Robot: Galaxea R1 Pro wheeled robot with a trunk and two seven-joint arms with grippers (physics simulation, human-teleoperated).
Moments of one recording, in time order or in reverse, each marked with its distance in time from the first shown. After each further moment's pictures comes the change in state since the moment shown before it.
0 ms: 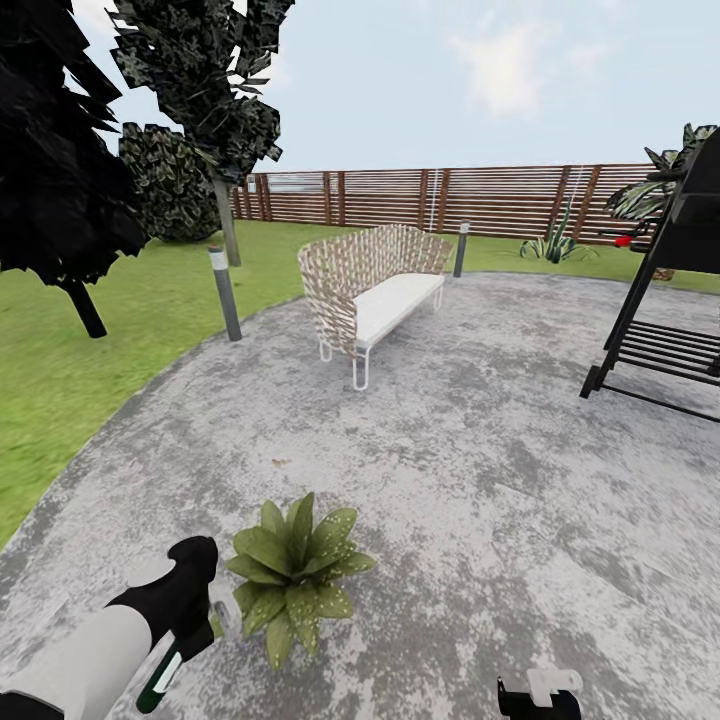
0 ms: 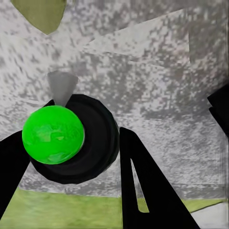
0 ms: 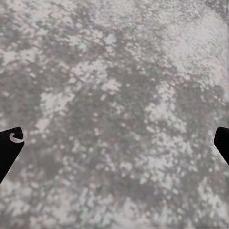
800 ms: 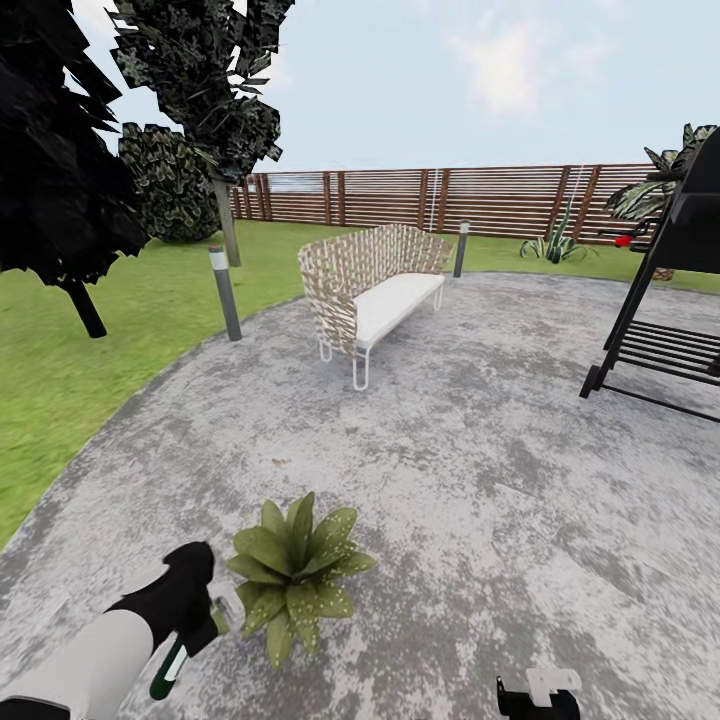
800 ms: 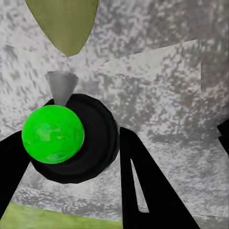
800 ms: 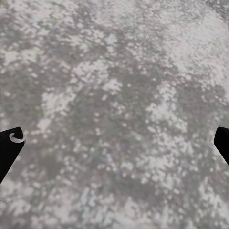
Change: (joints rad) left arm 0.009 -0.023 0.133 0.038 0.044 -0.051 0.179; right arm 0.000 0.002 0.000 -0.001 0.000 0.000 0.000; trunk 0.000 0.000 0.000
